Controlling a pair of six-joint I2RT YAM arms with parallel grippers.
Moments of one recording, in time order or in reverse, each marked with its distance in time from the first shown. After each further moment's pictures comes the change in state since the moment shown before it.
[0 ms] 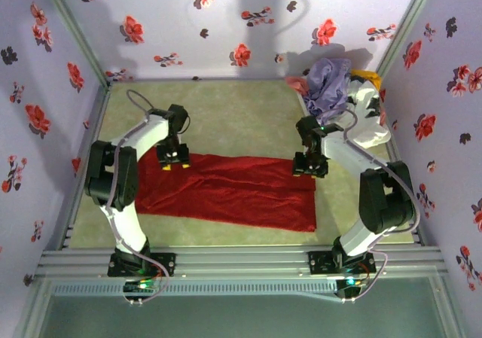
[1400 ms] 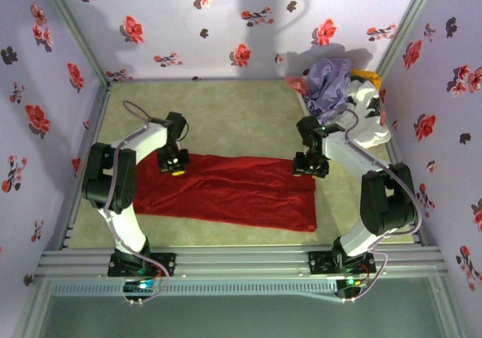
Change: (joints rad) left arm 0.006 -0.040 -0.132 0.110 0.059 -0.085; right arm 0.000 -0.015 0.000 -0.008 0.000 0.000
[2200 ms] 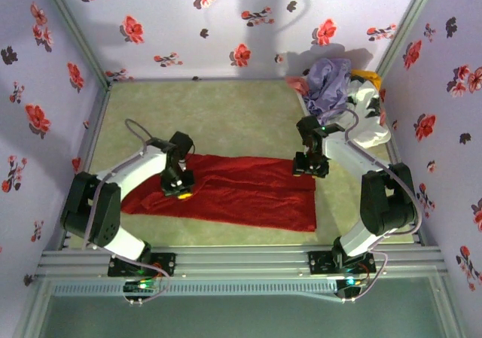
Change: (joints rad) left arm -0.174 -0.298 -0.262 -0.047 0.123 -0.196; right arm 0.000 0.000 0.000 0.001 -0.002 0.000
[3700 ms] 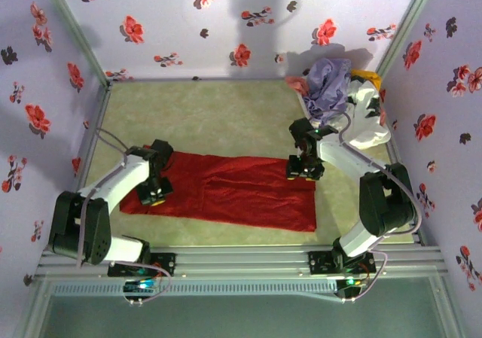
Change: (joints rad) left arm 0.173 -0.142 -0.143 -0.077 -0.282 -0.005; right arm 0.067 0.000 -0.004 0.000 -0.029 0.000
